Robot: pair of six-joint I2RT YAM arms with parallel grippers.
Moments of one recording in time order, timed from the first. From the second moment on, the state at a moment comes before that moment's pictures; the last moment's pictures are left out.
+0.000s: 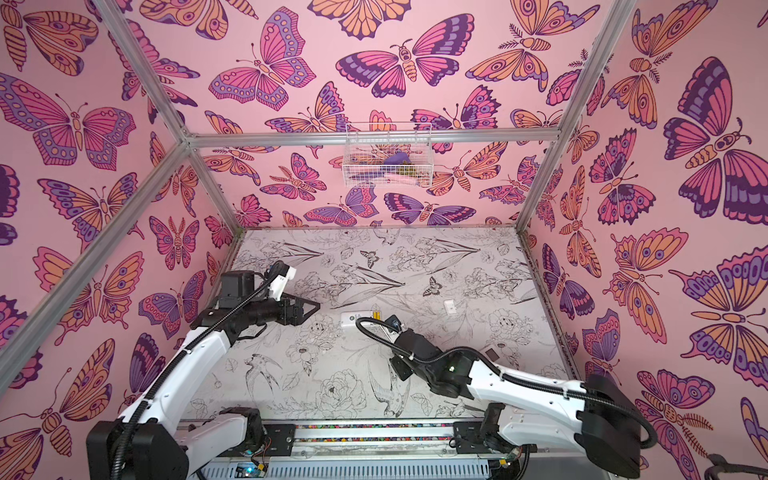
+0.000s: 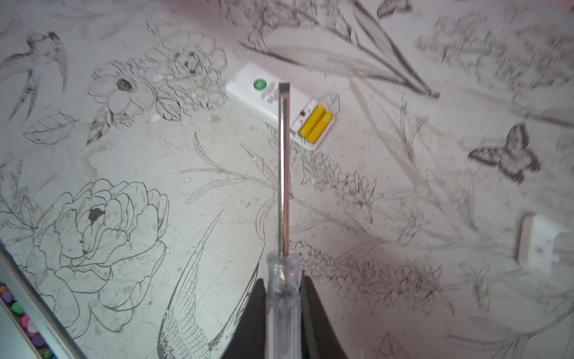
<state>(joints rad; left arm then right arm) -0.05 1.12 0.83 -0.51 0.77 -0.02 1.07 1.05 0.59 -0.26 0.30 0.21</state>
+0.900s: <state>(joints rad) -0.15 1.12 0.82 -0.45 1.16 -0.15 1.07 1.11 0.75 -0.18 0.27 -0.56</state>
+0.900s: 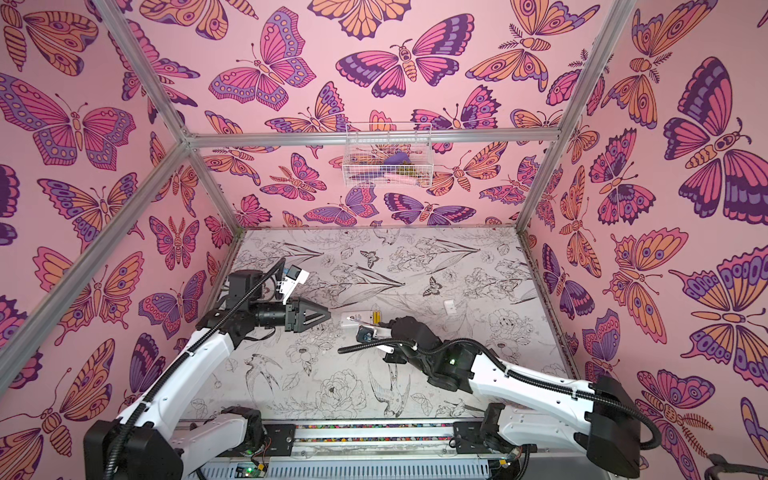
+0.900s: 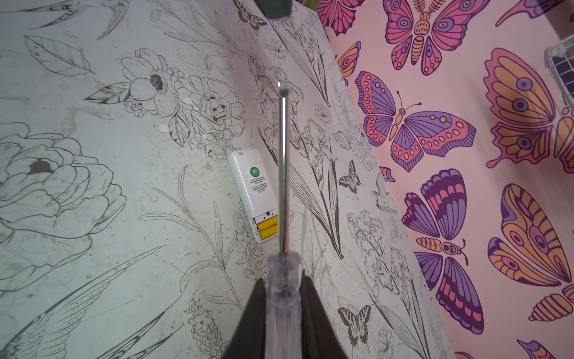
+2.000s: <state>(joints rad) -0.29 1.18 0.80 -0.36 1.12 -0.25 1.12 1.21 0.83 -0.18 0.28 -0.57</state>
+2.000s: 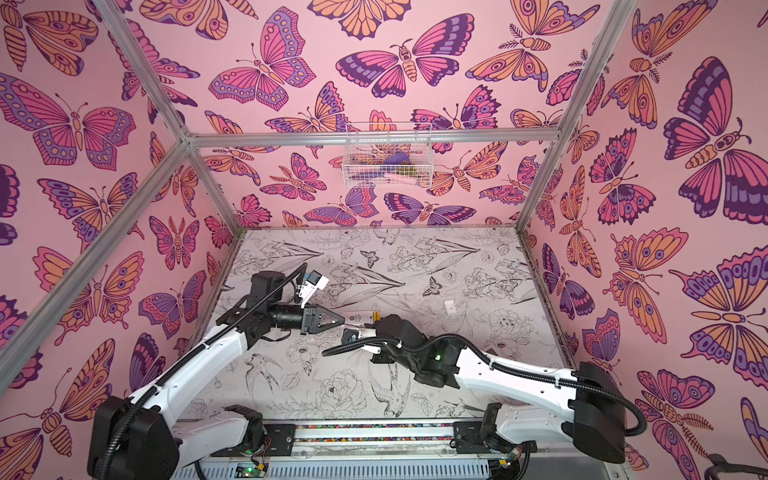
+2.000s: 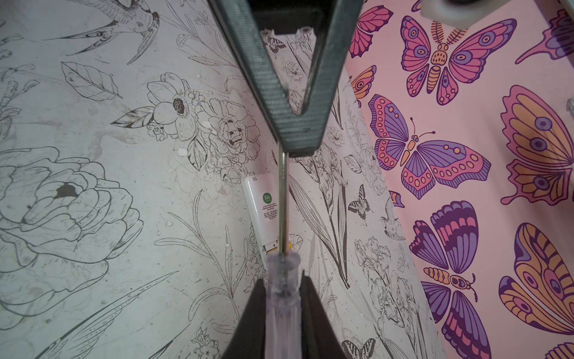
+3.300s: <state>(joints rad) -0.04 1.09 0.79 -0.19 1.23 -0.41 0.67 1.16 0.66 0.34 -0.20 0.77</state>
